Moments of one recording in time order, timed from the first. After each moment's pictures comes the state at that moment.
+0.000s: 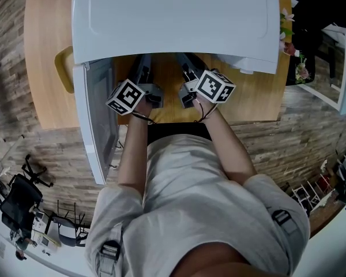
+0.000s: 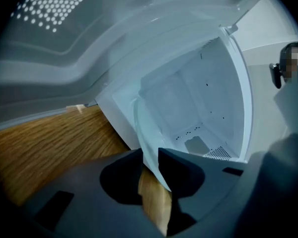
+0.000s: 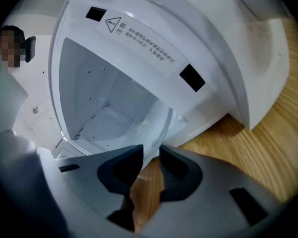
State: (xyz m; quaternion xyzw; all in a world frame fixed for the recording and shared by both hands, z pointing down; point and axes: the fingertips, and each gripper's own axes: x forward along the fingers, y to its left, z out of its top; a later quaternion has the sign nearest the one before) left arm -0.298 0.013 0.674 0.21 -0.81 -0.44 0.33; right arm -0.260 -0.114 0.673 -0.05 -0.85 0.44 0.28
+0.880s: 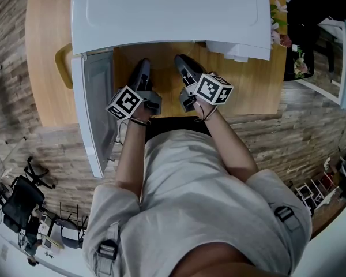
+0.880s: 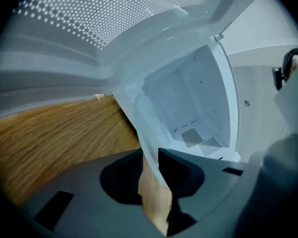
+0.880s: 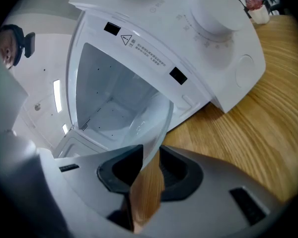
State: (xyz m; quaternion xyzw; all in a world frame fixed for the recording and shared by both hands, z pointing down) left arm -0.251 0.022 0.673 0.22 -0.80 -0.44 0.36; right arm -0.220 -0.106 0.670 -0.06 -0.85 0.43 0.30
